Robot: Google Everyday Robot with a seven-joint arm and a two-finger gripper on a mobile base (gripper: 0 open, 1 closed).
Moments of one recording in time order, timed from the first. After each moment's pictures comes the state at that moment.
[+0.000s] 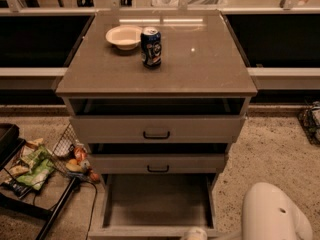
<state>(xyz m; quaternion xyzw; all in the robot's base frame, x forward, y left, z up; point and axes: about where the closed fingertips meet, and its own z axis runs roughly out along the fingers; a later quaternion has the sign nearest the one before) 0.321 -0.031 0.069 -0.52 0.83 0.19 0.09</state>
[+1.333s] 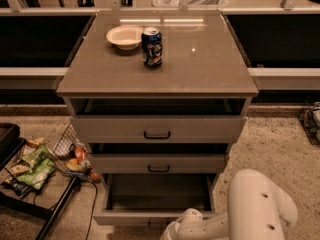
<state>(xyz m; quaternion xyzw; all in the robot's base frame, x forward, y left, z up) 0.406 -0.018 0.083 -0.52 0.82 0.17 0.13</state>
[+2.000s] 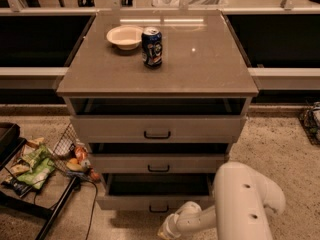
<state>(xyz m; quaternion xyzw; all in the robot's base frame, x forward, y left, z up) 0.439 -0.013 0.081 -0.53 0.82 0.17 0.15</state>
